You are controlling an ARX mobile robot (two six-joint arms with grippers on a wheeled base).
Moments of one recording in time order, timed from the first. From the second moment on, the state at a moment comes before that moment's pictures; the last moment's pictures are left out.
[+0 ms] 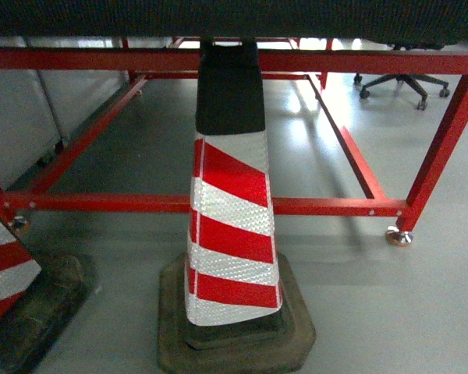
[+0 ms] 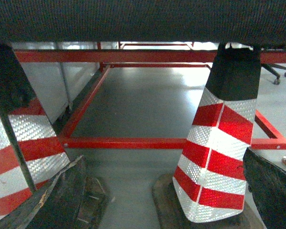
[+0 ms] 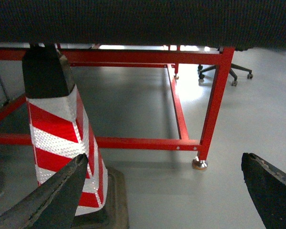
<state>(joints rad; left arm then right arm) 0.00 0.01 0.01 0.00 0.00 -0.01 0.00 0.00 0.01 0.00 0.00 0.00</state>
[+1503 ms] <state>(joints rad) 0.00 0.01 0.01 0.00 0.00 -0.01 0.00 0.00 0.01 -0.01 0.00 0.00</state>
